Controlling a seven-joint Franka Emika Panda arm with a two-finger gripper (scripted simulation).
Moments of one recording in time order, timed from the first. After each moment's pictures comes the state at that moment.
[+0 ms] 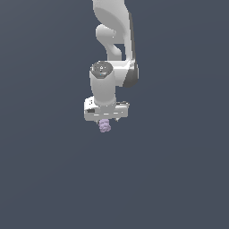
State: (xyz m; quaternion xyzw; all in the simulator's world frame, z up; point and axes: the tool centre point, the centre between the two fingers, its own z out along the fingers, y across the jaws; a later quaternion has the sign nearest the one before) arm -0.037 -0.037 0.128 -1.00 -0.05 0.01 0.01
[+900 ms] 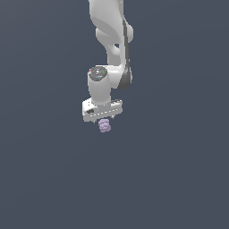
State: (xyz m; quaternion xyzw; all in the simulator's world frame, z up) arm -0.072 -0.060 0.091 -0.99 -0.16 0.00 0.00
